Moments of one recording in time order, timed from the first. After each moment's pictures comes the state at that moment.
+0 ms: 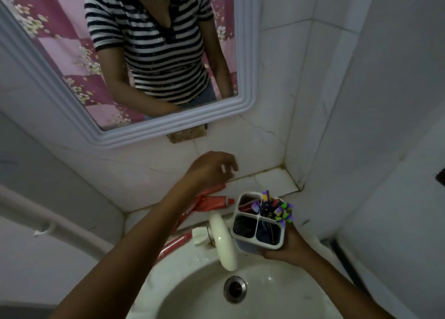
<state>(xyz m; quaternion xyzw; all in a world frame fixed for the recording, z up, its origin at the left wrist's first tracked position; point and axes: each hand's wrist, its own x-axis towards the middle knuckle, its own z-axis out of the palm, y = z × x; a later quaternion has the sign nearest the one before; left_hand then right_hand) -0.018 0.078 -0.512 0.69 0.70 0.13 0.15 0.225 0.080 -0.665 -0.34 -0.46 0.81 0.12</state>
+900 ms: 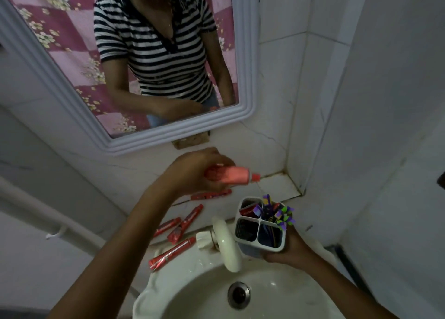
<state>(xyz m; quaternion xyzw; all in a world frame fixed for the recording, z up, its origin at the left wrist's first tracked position) -0.027 0.037 -0.457 0.75 0.66 0.07 0.06 0.228 0.085 -0.665 -0.33 -0.60 0.72 0.11</state>
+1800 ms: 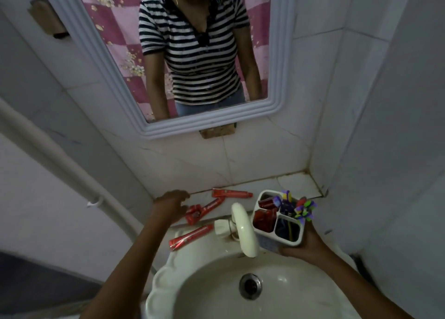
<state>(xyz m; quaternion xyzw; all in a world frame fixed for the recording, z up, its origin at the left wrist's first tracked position) -0.116 -0.066 -0.589 0.49 0.87 -0.02 0.08 0.214 0.087 -0.676 -0.31 -0.16 0.93 0.11</state>
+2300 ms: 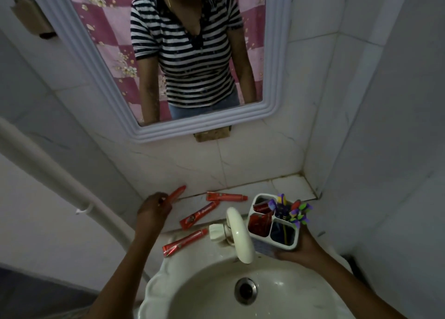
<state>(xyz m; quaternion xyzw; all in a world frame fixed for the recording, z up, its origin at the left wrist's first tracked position) -0.123 -0.087 -0.609 0.36 0.89 0.28 0.03 0.214 0.095 -0.695 -0.29 -0.16 0.94 0.11</state>
